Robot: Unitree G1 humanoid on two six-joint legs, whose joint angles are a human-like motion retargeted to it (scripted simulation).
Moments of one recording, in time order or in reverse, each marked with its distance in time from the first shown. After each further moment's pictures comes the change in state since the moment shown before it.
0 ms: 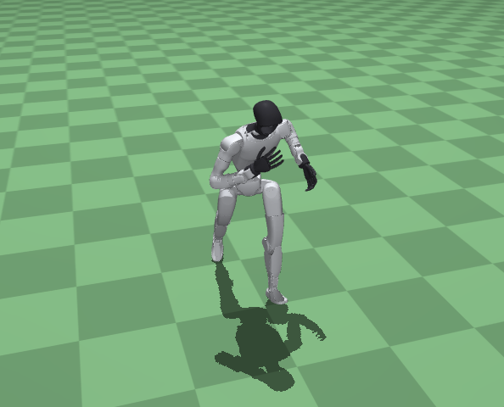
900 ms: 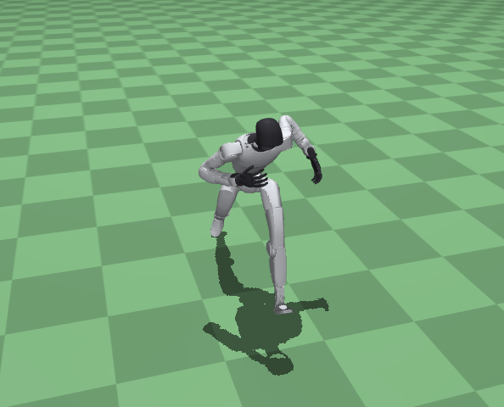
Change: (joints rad) left arm 0.274 -0.120 0.461 0.023 0.186 0.213 -0.216; right arm 0.389 -0.005 -0.095 -0.167 -0.062 -0.023 0.004; waist 0.089 -0.113 0.132; left_leg -0.574 0.262 -0.029 0.177 0.001 -0.013; right_leg -0.111 -0.161 0.000 0.237 -0.101 0.008
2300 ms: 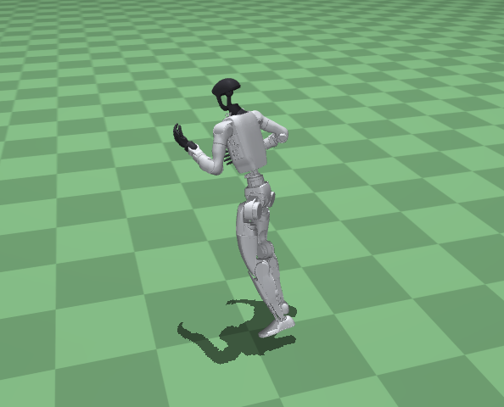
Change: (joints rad) left arm -1.133 -0.014 -0.727 -0.138 -0.125 -0.335 0.480; right arm 0.579 -0.195 -0.121 0.430 0.274 0.084 0.102; waist -0.779 0.269 -0.404; left_leg 1.003 -0.112 0.241 -0.024 0.170 0.039; right_leg -0.354 0.184 -0.592 0.177 -0.603 -0.144
